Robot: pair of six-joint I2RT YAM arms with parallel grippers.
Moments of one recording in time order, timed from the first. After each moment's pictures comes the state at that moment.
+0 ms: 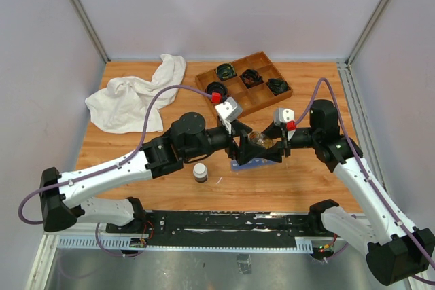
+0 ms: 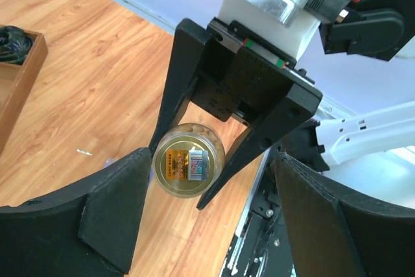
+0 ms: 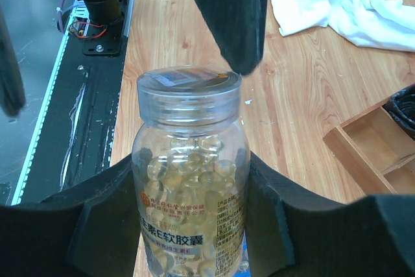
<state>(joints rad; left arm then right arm) -1.11 1.19 1.05 0.04 0.06 -0.29 0.33 0.92 0.83 -0.42 -1.15 -0.53</state>
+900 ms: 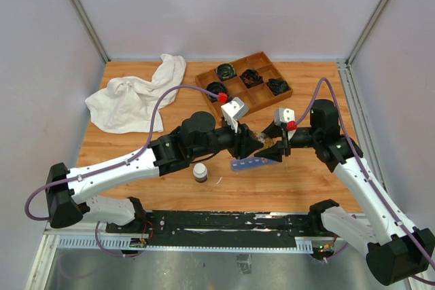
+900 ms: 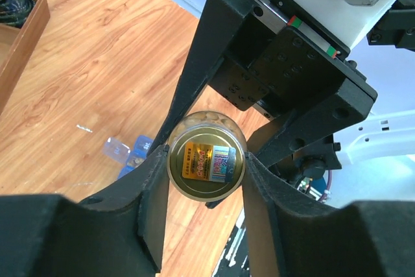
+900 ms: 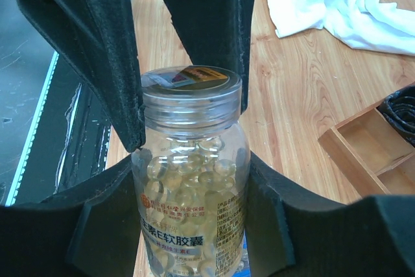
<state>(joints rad) -1.11 1.24 1.07 0.00 0.02 -0.34 0.33 0.92 0.83 -0.41 -1.15 -0.53</state>
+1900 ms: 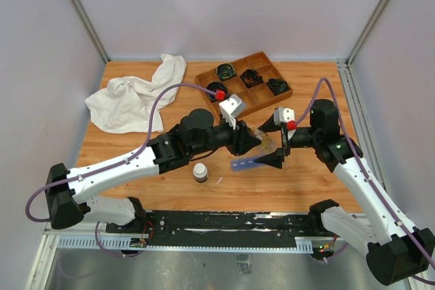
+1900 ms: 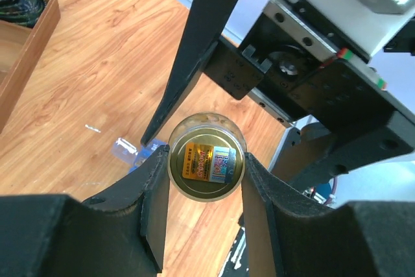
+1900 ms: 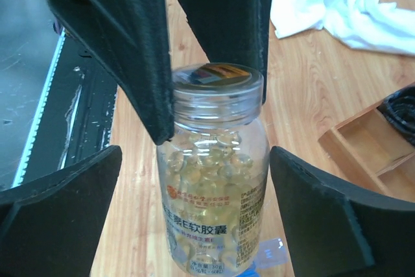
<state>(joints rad) -1.08 1.24 1.08 0.00 0.03 -0.34 0.33 0.92 0.83 -0.40 -1.14 -0.52</state>
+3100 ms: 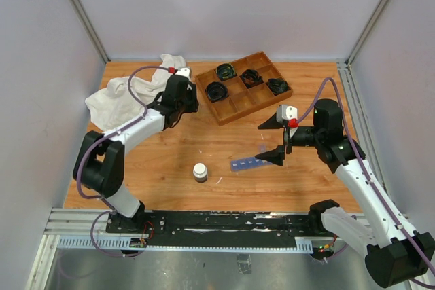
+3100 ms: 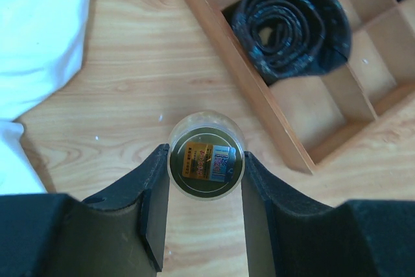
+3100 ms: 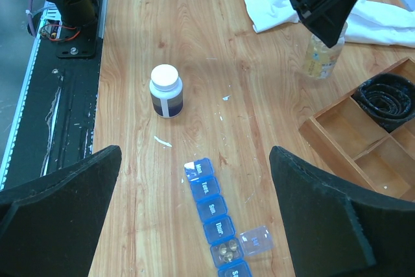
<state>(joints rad) -0.44 1.57 1.05 -0.07 -0.17 -0.32 0.30 0.90 0.83 -0.38 -1.10 -0.50</state>
